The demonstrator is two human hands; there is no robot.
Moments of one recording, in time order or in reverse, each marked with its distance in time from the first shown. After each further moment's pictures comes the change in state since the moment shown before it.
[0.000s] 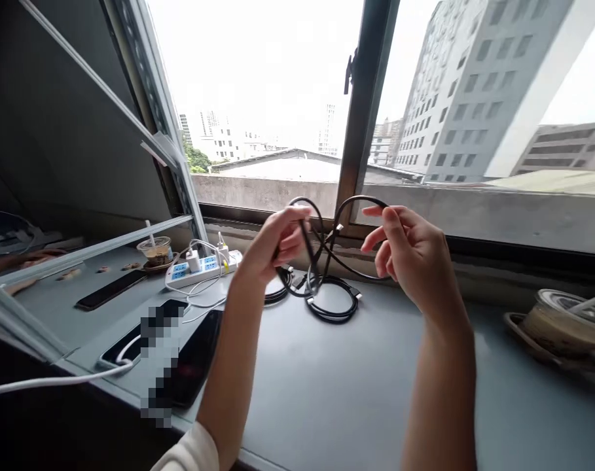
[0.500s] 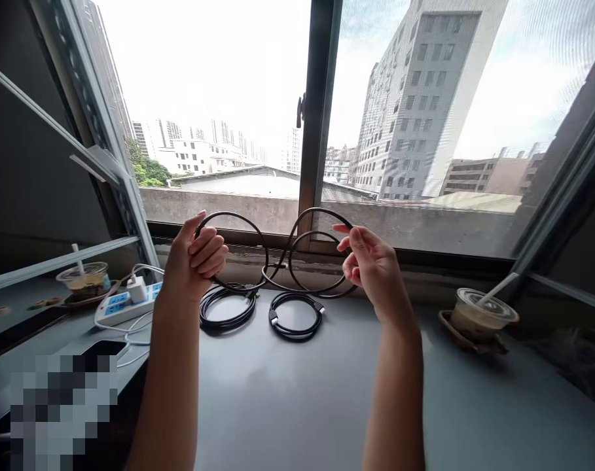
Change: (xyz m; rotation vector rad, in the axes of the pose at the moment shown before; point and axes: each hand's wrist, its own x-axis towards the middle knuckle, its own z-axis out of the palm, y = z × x) left_hand 0.005 0.013 -0.037 -0.324 0.280 -0.037; right_hand 0.011 0.017 -0.018 0.164 0.077 0.043
